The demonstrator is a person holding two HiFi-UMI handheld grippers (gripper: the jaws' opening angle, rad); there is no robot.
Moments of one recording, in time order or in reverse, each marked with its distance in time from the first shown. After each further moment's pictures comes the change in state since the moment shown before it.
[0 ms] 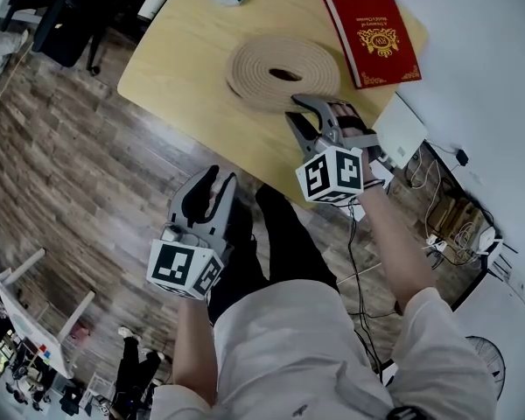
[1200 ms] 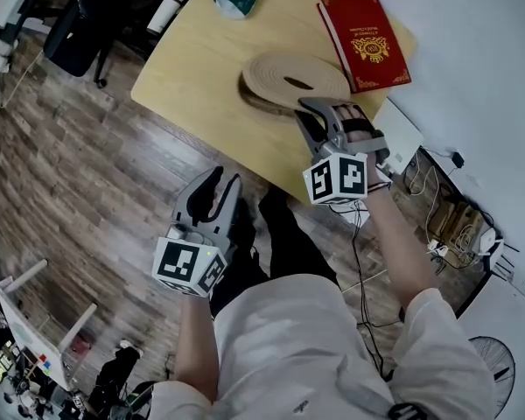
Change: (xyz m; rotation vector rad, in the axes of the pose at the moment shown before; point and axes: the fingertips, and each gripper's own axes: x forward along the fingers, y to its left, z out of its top) left arm -0.034 -0.009 0.019 0.049 -0.050 -0.028; right arm -0.043 -0.020 0.030 -0.140 0.028 -0.125
